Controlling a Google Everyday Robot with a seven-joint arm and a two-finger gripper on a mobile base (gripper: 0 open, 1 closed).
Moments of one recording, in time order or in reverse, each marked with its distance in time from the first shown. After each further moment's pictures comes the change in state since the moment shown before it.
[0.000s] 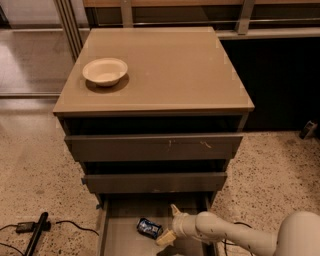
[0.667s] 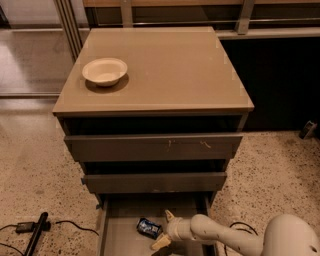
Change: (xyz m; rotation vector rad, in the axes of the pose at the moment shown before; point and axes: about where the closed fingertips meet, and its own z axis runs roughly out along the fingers) arm 0.022 0.012 0.040 -0.057 -0.013 0.043
